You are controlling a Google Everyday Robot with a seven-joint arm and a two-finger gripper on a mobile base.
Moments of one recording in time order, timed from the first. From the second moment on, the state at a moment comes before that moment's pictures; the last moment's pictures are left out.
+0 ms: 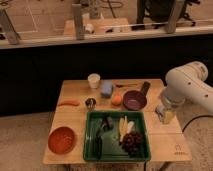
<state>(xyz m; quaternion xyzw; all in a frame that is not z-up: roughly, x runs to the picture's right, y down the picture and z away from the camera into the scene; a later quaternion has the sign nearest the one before) 0.286 0.106 0.684 -0.28 0.02 0.02 0.96</state>
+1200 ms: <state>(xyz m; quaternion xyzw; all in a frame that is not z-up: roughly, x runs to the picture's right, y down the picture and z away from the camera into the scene) 0.268 0.089 0.701 -0.27 0.00 0.01 0.96</state>
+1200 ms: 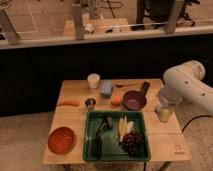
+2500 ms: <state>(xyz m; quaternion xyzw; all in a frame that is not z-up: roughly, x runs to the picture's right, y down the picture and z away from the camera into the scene) 0.202 -0.059 0.835 -0.20 -0.08 -0.02 0.98</state>
